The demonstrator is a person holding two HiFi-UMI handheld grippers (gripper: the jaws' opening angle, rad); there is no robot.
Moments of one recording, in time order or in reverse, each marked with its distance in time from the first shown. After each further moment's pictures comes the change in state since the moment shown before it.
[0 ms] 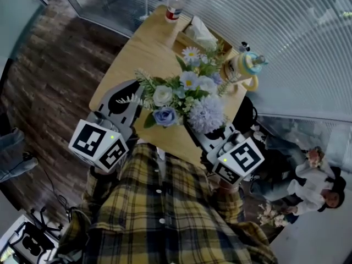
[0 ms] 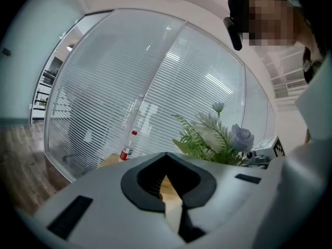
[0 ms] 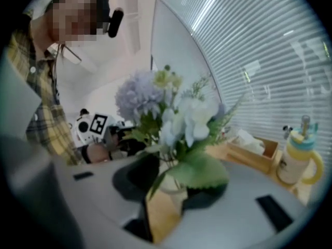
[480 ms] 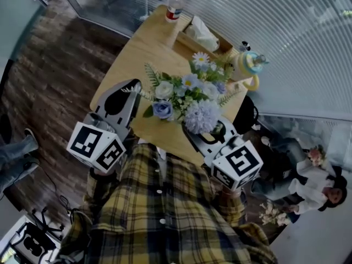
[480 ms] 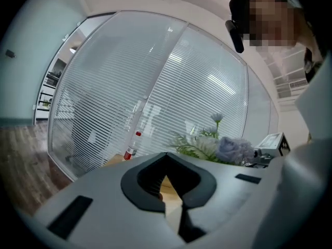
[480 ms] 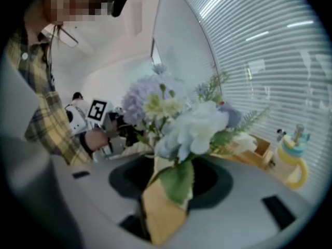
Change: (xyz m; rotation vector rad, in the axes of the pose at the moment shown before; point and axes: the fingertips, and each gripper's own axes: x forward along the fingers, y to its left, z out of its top) left arm -0.008 0.014 0.000 -0.008 -0.010 0.033; right arm 0.000 0.003 -0.017 -0.083 0.157 -0.058
